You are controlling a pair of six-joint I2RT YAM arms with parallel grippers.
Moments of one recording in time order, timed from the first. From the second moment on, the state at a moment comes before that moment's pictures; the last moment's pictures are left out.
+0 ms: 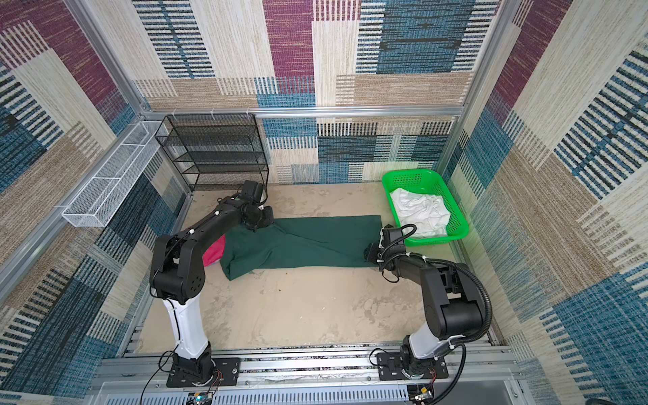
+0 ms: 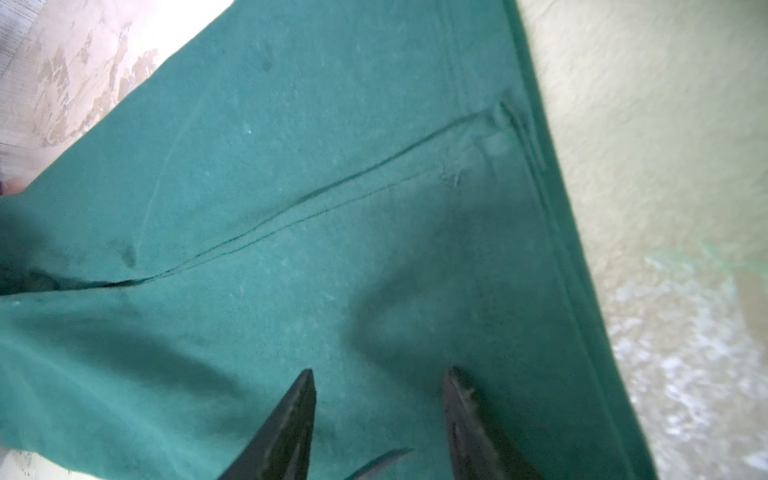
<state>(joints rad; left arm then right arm) -0.29 2.02 1.65 -0.68 0.00 -0.42 0.12 1.58 0.67 -0.01 -0.20 0.49</state>
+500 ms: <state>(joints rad) -0.12 1.77 1.34 -0.56 -0.09 -0.31 0.12 1.59 0.66 0.03 -0.21 0.48</state>
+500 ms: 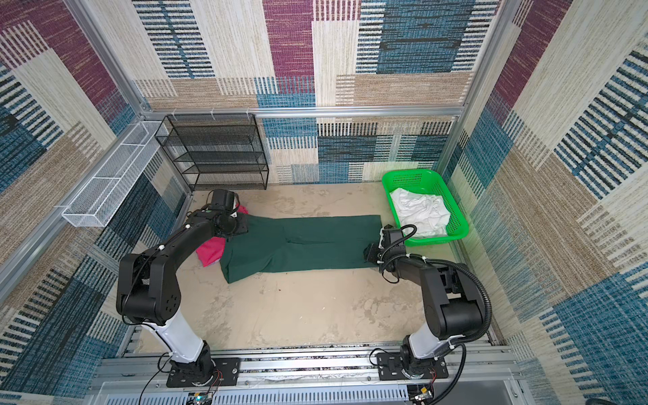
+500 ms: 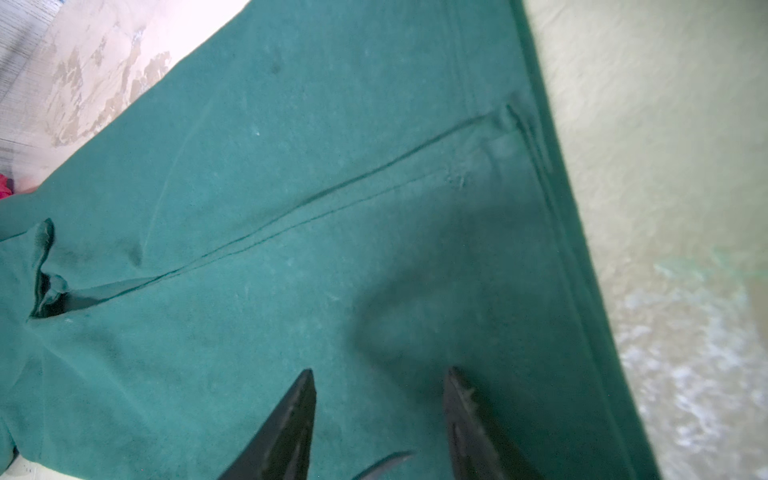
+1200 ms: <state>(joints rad) -0.08 1.98 1.52 -0.62 -0.12 -0.28 0.12 1.59 0.65 0.06 -0.22 0.48</state>
